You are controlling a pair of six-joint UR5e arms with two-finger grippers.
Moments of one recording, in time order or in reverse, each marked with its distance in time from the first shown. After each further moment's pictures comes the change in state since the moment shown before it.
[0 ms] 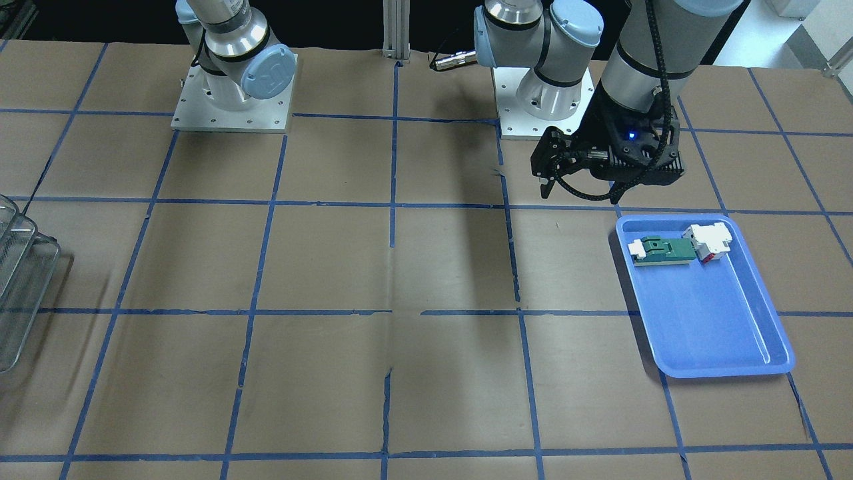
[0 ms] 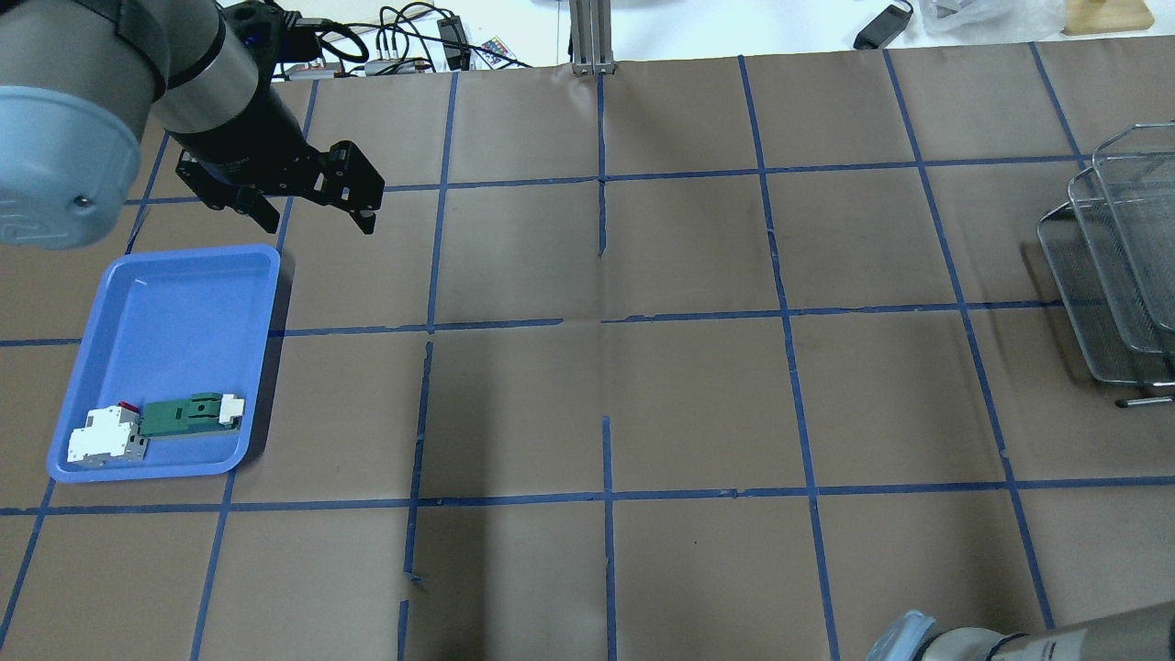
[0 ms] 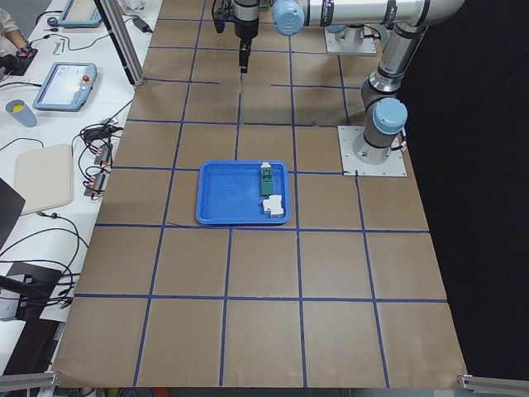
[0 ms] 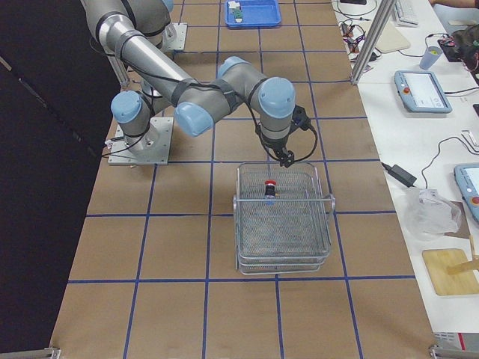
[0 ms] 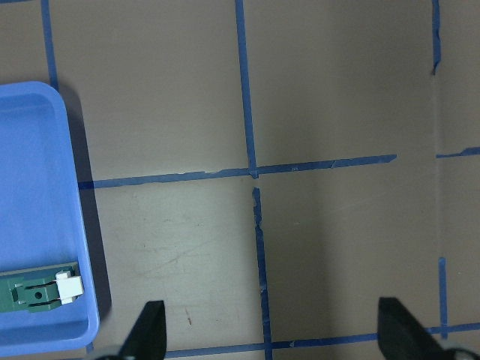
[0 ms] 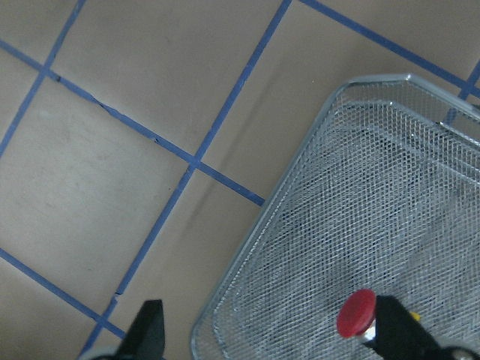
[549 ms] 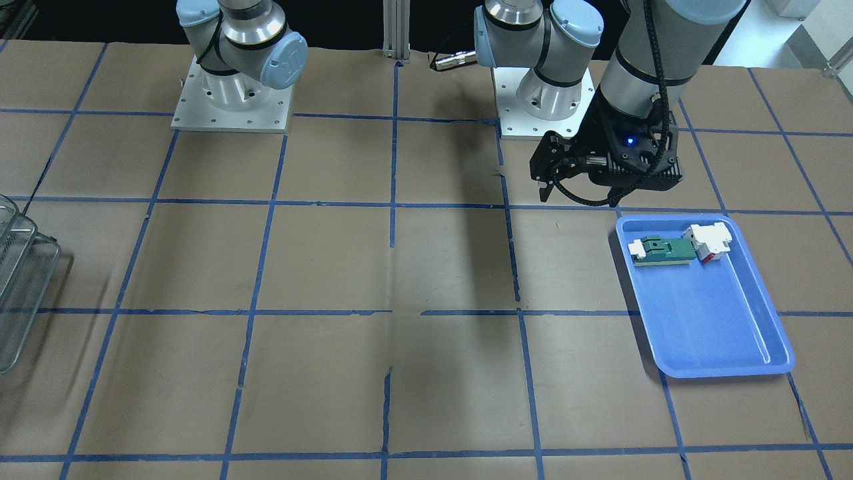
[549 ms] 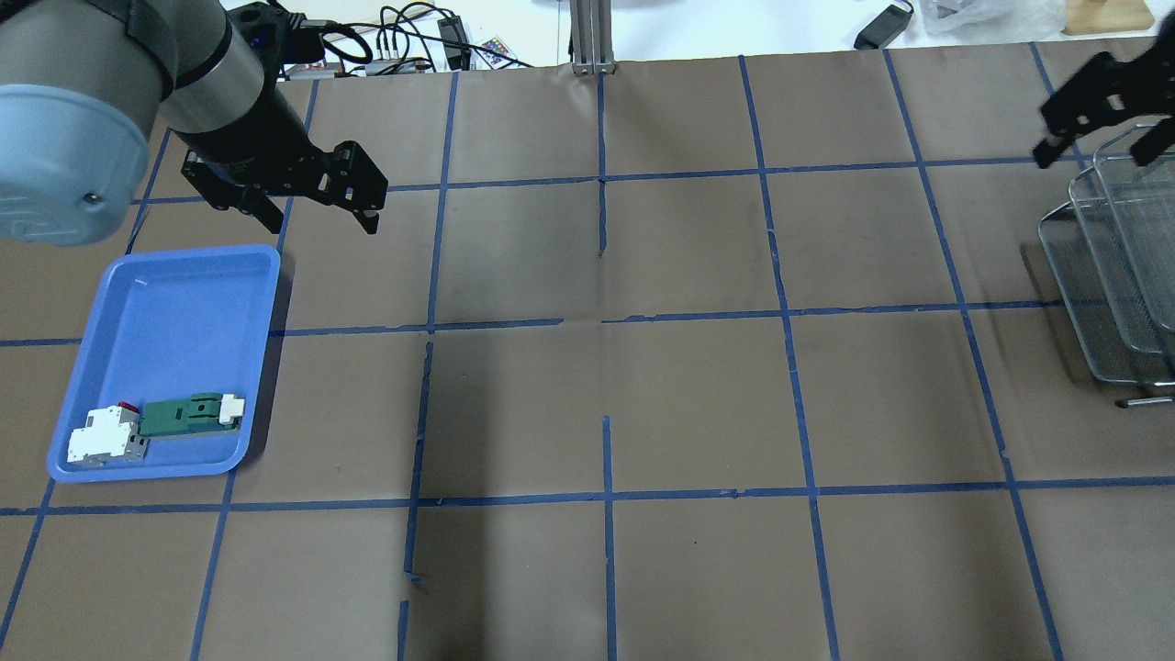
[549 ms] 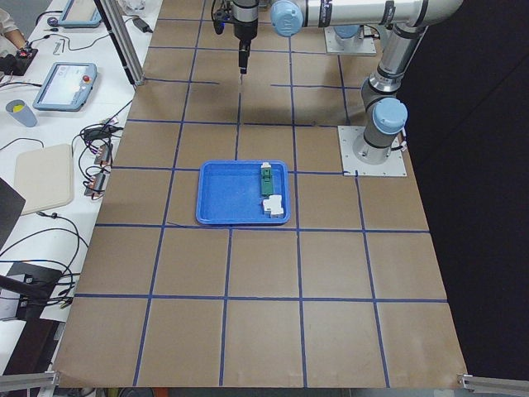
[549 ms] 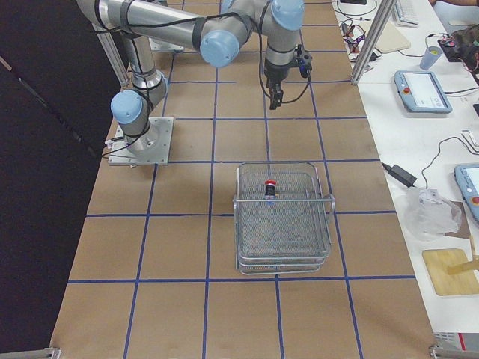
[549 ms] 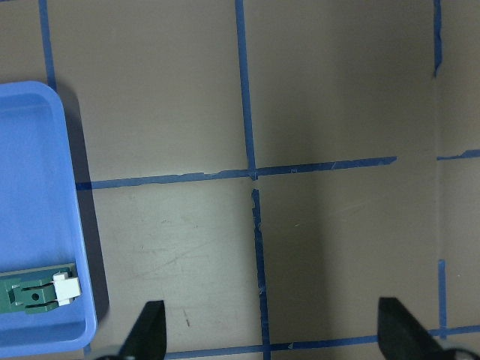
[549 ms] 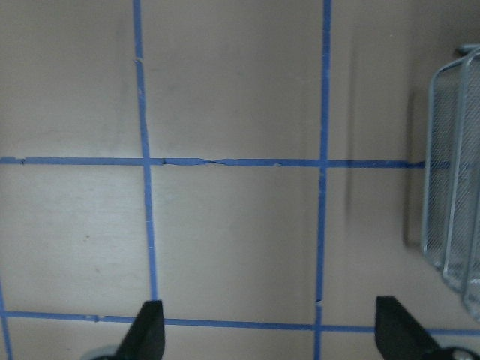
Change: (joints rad) left arm -0.002 -0.008 0.001 0.002 -0.001 -0.004; right arm 0.419 -0.104 0.004 0.109 -0.111 0.987
